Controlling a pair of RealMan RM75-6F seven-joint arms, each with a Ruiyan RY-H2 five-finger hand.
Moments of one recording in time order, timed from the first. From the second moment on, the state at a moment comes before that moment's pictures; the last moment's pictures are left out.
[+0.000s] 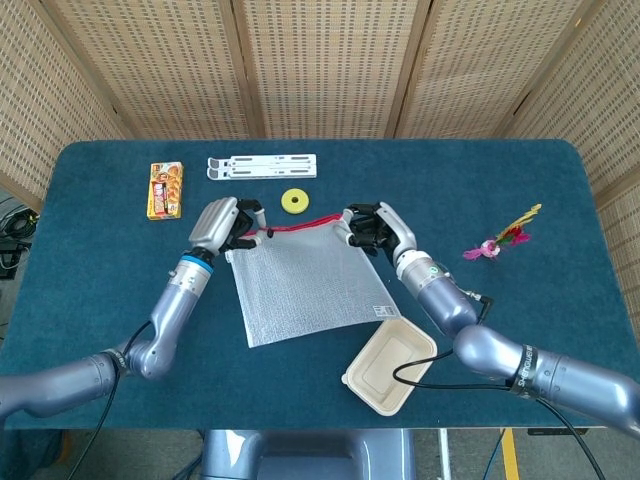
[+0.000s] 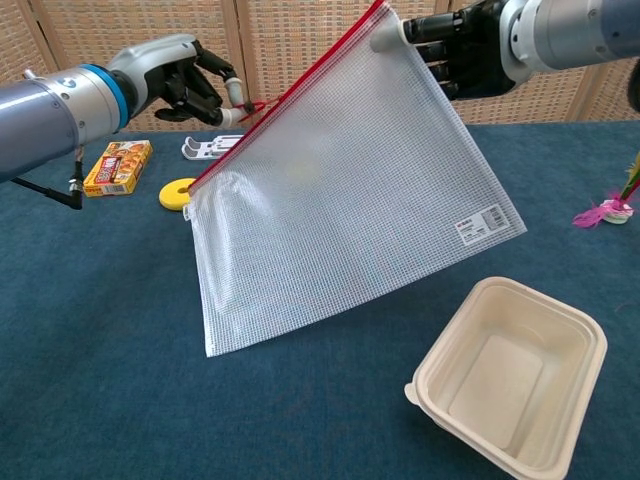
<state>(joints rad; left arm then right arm) -0.89 -1.59 -0.38 -1.31 0.97 0.89 -0.11 0.92 -1.30 0.56 -1.66 -0.35 0.58 0.52</state>
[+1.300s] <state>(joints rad) -0.79 -1.41 -0.34 -1.29 0.97 0.77 -0.20 0.80 -1.23 0.56 -1.60 -0.41 0.52 0.61</state>
